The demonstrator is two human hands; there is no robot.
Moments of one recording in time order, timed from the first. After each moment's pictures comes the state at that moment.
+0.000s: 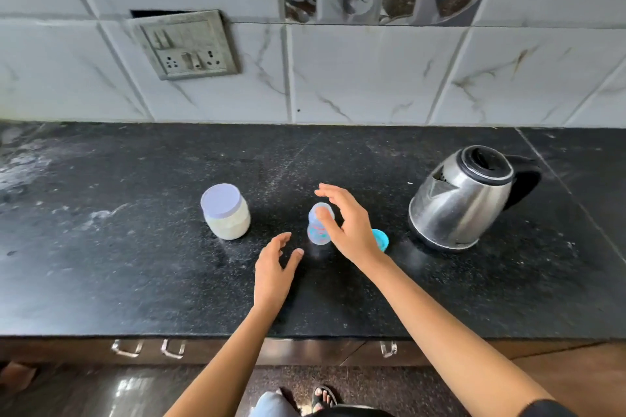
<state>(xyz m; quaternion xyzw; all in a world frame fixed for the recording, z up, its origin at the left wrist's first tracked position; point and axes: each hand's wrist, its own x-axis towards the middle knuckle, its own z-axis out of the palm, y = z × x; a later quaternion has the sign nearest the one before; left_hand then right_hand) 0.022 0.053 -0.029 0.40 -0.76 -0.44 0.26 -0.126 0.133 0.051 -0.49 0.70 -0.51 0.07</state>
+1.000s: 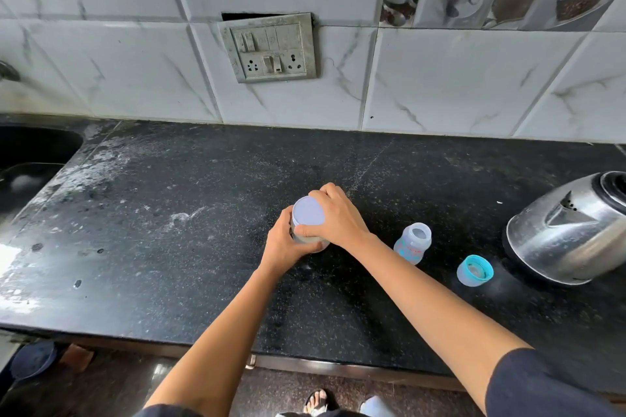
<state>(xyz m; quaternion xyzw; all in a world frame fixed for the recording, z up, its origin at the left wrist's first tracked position) 0.082 -0.118 -0.005 0.36 -0.76 -0.50 0.21 -0.052 -0.055 0.033 -0.57 0.79 -0.20 0.06</state>
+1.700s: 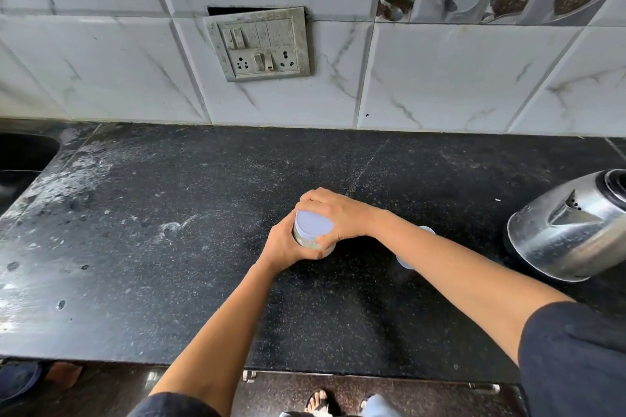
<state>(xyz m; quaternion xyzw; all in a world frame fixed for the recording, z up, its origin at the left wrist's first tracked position) 0.070 -0.141 0.002 0.32 -0.79 -0.50 0.13 -0.085 -0.070 0.051 -0.74 0.64 -0.11 0.18</state>
